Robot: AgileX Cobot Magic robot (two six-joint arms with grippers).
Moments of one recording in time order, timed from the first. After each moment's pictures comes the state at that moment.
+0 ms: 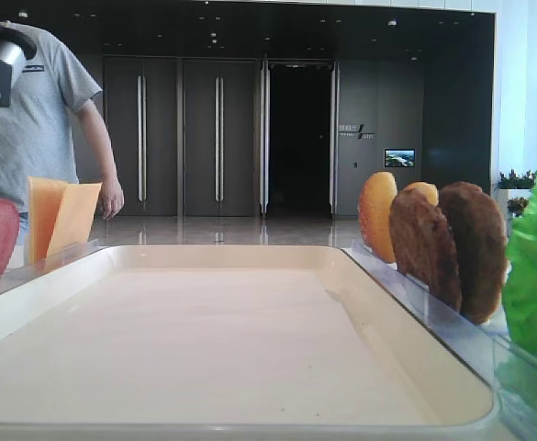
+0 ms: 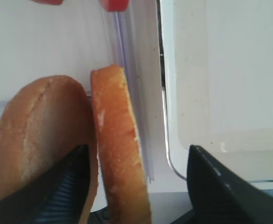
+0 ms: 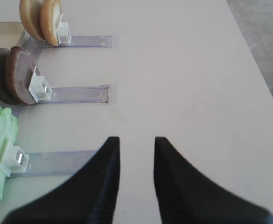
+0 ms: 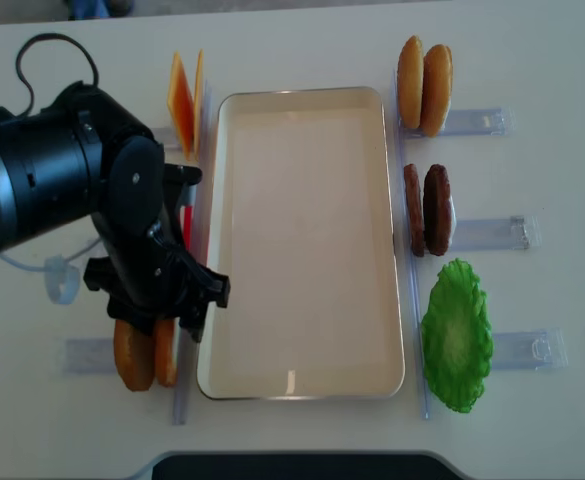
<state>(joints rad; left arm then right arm) -0.59 1.56 -0.88 0.08 1.02 -0.54 0.12 -0.01 -0.50 -0.07 1.14 0.06</state>
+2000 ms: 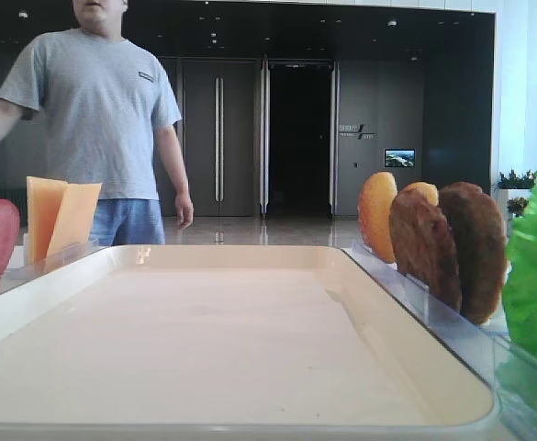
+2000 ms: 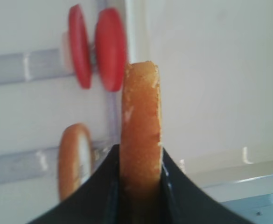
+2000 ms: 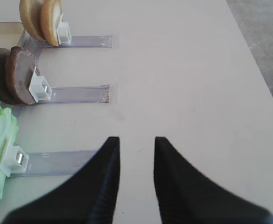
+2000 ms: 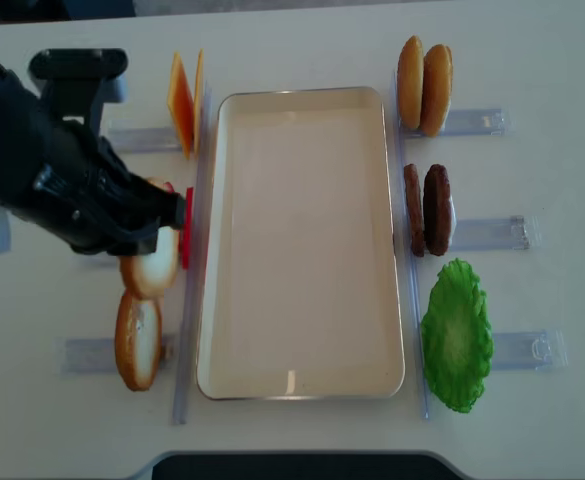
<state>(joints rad) -0.59 1.24 -0.99 0.15 1.05 -0.55 0.12 -0.01 -0.50 -0.07 1.14 0.06</state>
